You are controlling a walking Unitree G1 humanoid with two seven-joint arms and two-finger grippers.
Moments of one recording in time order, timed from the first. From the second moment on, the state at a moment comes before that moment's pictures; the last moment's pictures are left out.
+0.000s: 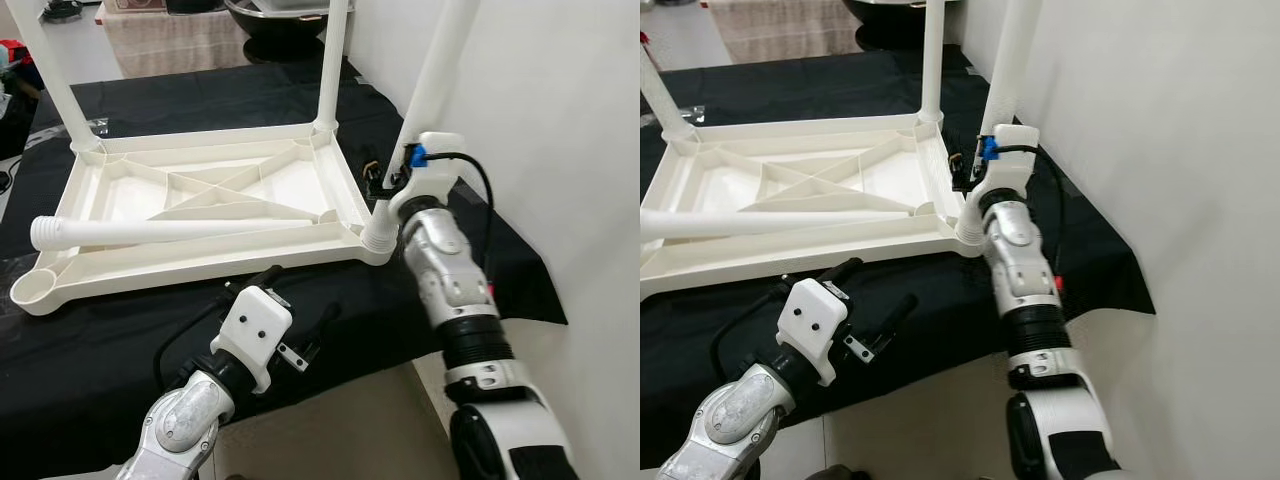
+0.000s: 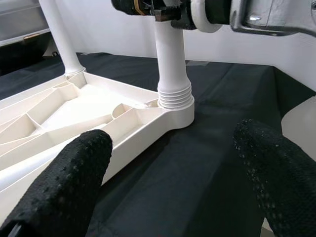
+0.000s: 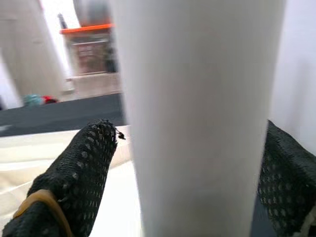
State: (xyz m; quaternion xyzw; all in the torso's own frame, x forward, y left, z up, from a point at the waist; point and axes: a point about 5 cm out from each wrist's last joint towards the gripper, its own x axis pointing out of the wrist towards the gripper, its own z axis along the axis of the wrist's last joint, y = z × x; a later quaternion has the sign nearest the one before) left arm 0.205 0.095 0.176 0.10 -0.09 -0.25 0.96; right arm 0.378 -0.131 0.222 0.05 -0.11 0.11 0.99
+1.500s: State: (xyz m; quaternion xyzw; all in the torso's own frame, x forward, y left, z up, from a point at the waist) left arm 0.205 0.096 0.178 0.10 -0.09 -0.25 0.96; right arm 0.398 -0.154 0.248 0.08 -0.13 0.31 0.94
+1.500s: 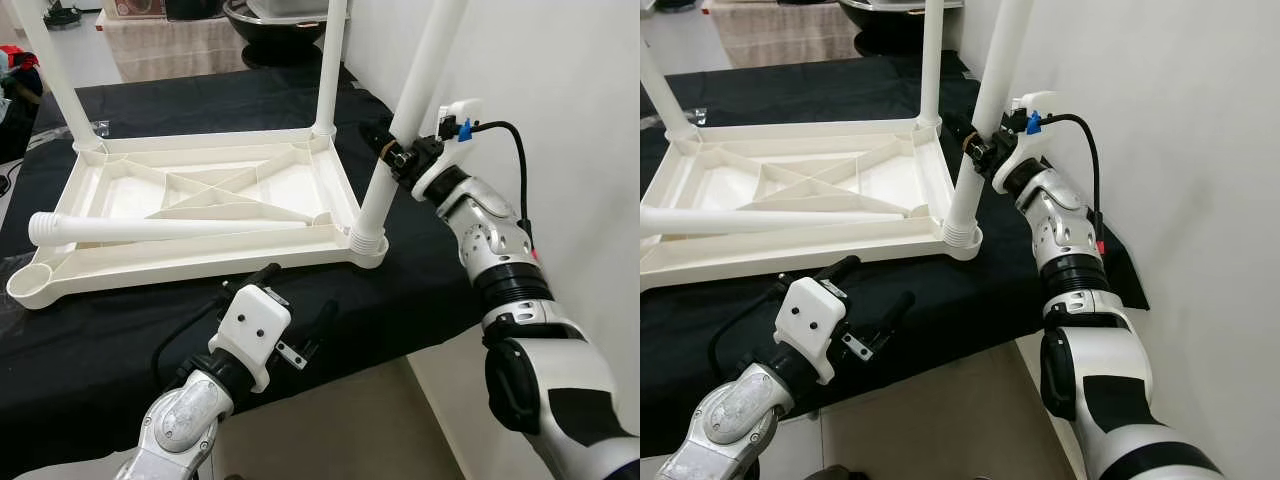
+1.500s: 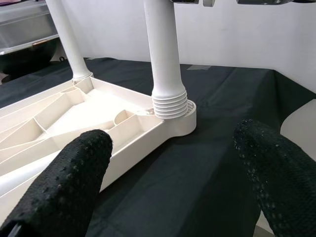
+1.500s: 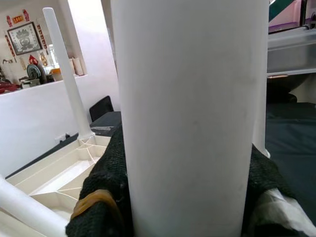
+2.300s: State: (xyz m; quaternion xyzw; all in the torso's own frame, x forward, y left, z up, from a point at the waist) left arm 0.204 0.096 0.177 0.10 -0.09 -0.25 0.96; right arm 0.401 -0.173 0.257 -0.01 -0.16 0.28 0.95
